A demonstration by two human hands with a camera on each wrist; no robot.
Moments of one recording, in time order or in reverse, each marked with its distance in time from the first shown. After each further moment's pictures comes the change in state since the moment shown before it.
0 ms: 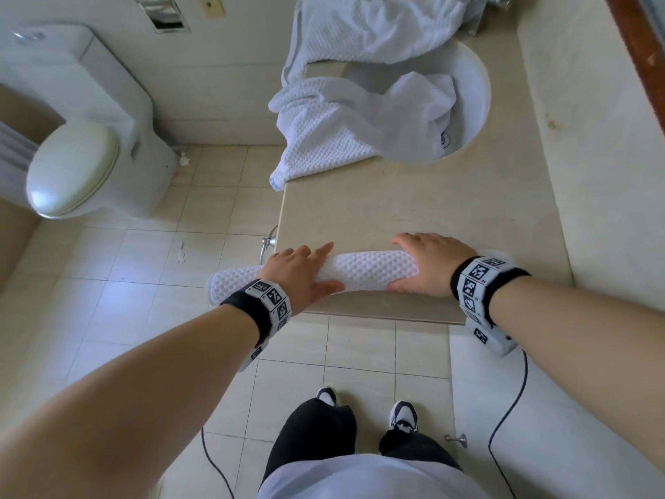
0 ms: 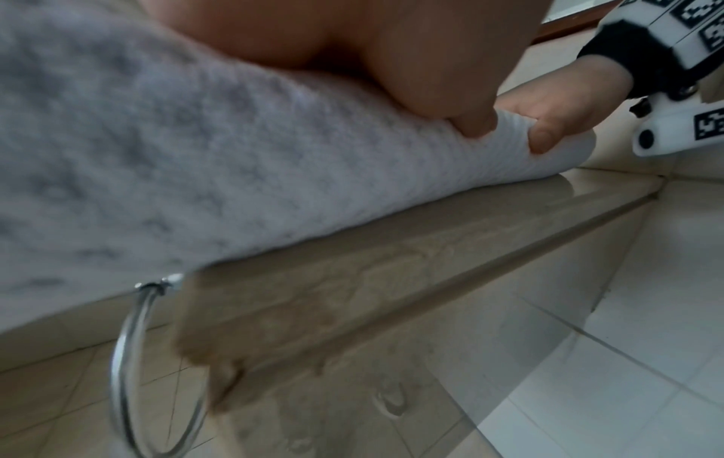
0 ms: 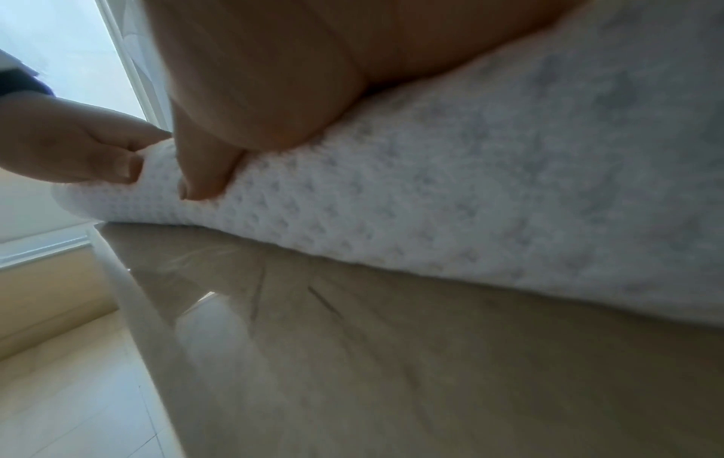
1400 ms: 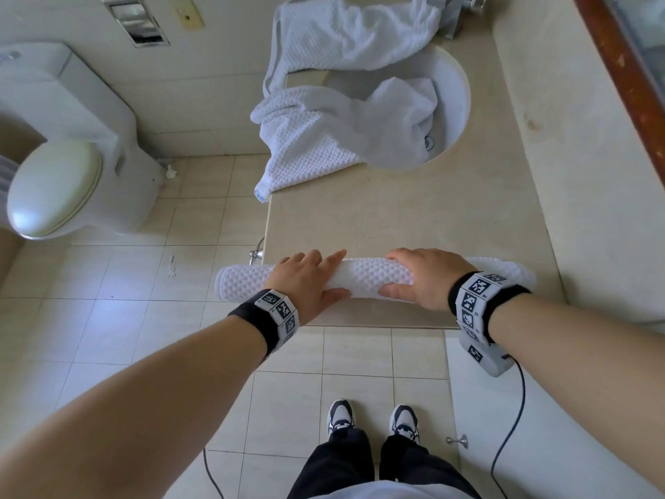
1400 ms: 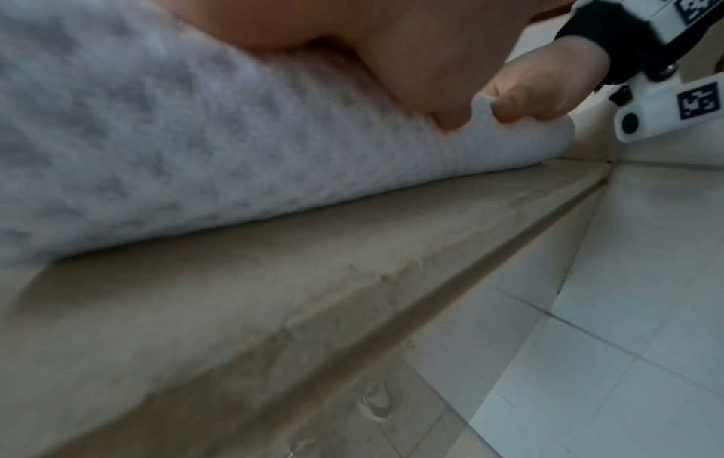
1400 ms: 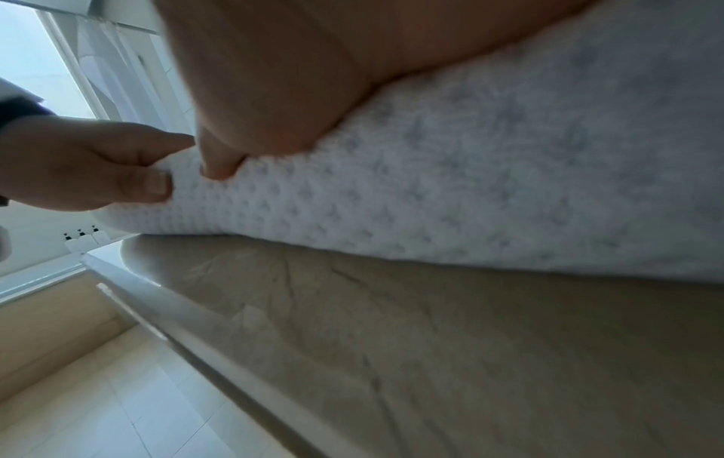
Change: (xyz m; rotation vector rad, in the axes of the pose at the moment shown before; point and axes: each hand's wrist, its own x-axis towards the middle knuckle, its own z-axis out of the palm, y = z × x) left_hand 0.015 0.024 0.001 0.083 0.130 0.103; right_hand -0.011 0.010 0.013 0.090 0.016 0.073
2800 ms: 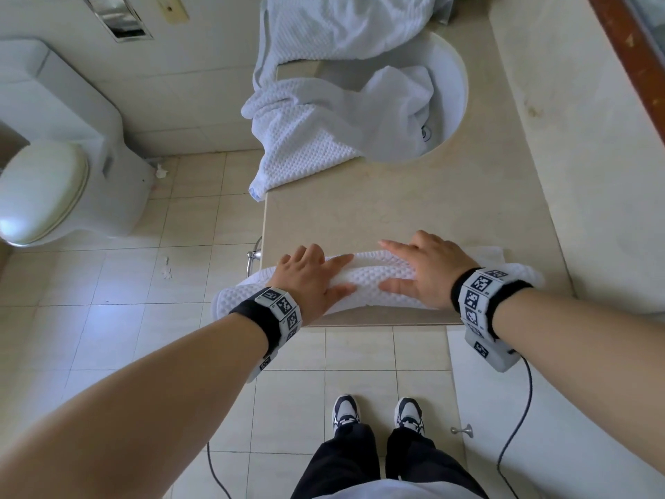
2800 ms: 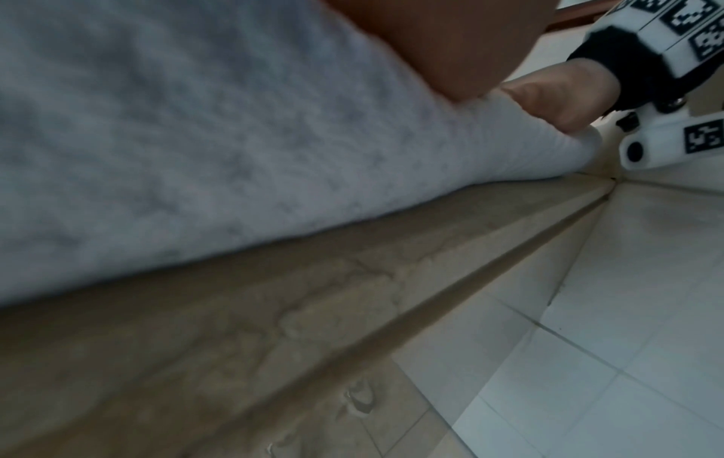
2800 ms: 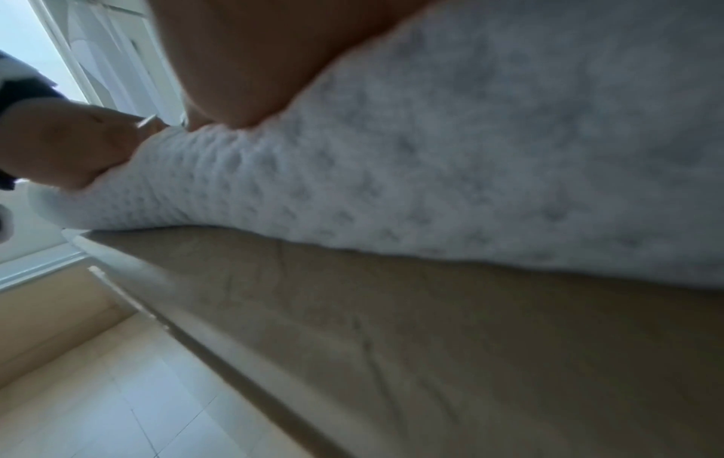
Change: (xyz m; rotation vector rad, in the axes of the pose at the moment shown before) left_hand 0.006 -0.003 0.002 -0.032 -0.073 0.028; right_hand 0.004 0.000 0.005 -0.089 0.046 -0.030
